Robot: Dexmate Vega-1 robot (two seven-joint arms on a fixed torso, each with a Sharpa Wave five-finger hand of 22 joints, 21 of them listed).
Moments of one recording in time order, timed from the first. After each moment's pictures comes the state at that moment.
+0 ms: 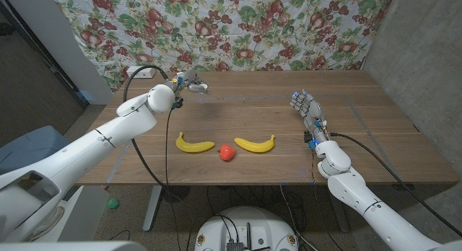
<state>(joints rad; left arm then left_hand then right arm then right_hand) 0.63 0.84 0.61 -1.84 0.19 0.45 -0.01 0.94 -0.01 0.57 -0.18 0.17 0.90 0.08 0.20 0.25 0.91 -0.01 0.27 0.24 0.92 -0.09 0.22 0.20 0.48 -0.05 0.88 0.18 -1.07 -0.47 -0.35 -1.52 0.58 0.42 -0.15 0.28 0.16 0.46 -0.11 0.19 0.40 0.07 0.20 0.19 0.42 0.08 0.23 0.27 0.27 0.02 0.32 0.41 0.31 0.04 0.42 0.18</state>
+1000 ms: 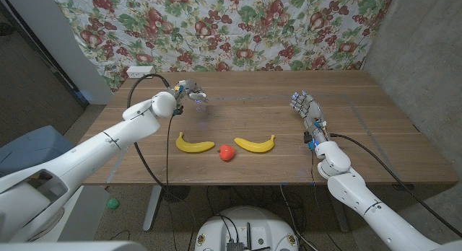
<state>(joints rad) 0.62 0.81 0.65 -1.73 0.19 0.42 0.01 0.94 -0.01 0.57 -0.18 0.17 0.91 0.08 0.19 0.25 0.91 -0.02 0.27 0.23 0.91 -0.09 0.22 0.20 0.48 -0.05 0.89 0.18 -1.08 -0.47 -0.35 -1.53 0.58 0.41 -0.17 0.28 0.16 0.46 -0.11 0.19 0.40 0.07 0.20 0.19 0.42 0.08 0.23 0.27 0.27 0.02 0.32 0.41 0.31 0.04 0.41 0.18</state>
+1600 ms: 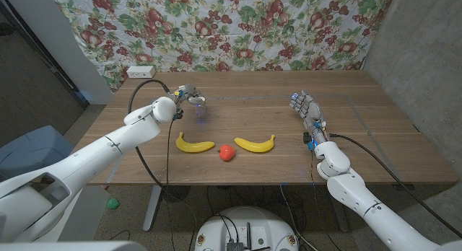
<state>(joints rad) 0.63 0.80 0.66 -1.69 0.19 0.40 0.04 0.94 -0.01 0.57 -0.18 0.17 0.90 0.07 0.19 0.25 0.91 -0.03 0.26 0.23 0.91 -0.10 0.21 0.19 0.48 -0.04 0.89 0.18 -1.09 -0.47 -0.35 -1.55 0.57 0.40 -0.18 0.28 0.16 0.46 -0.11 0.19 0.40 0.07 0.20 0.19 0.42 0.08 0.23 0.27 0.27 0.02 0.32 0.41 0.31 0.04 0.41 0.18</state>
